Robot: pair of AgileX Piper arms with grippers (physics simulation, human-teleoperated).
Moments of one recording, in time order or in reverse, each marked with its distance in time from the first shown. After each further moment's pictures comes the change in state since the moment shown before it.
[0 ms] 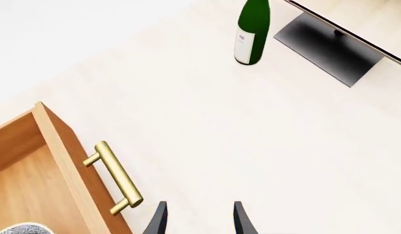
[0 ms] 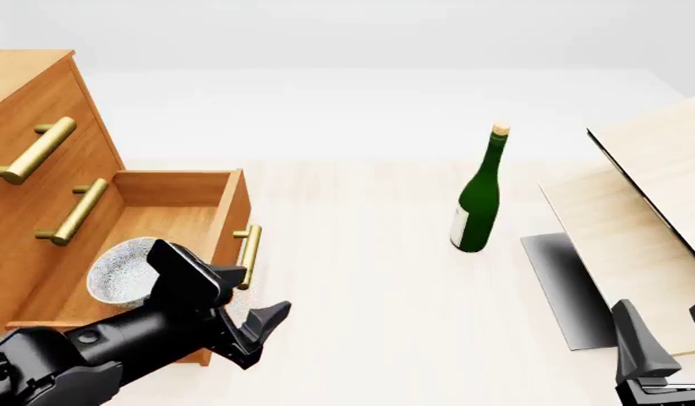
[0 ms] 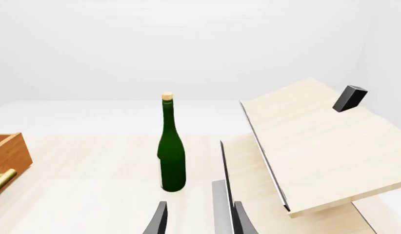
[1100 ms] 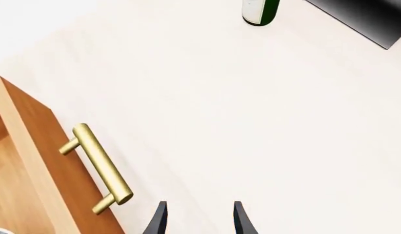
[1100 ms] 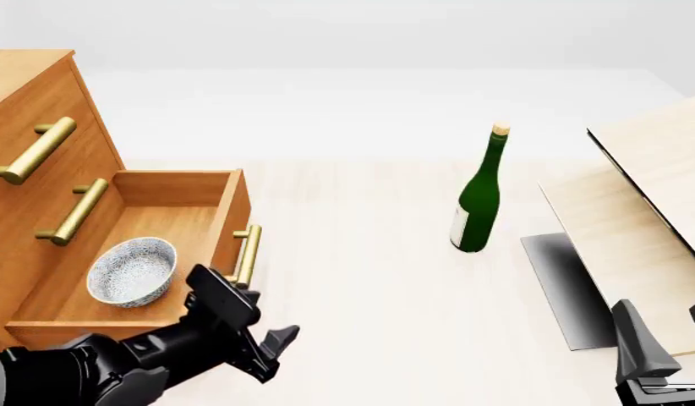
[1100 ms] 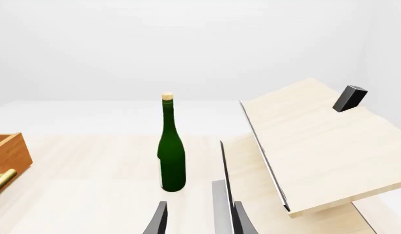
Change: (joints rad) left arm 0.015 0.272 0.053 -0.212 0.038; right arm 0.000 0.000 0.000 0.000 0.000
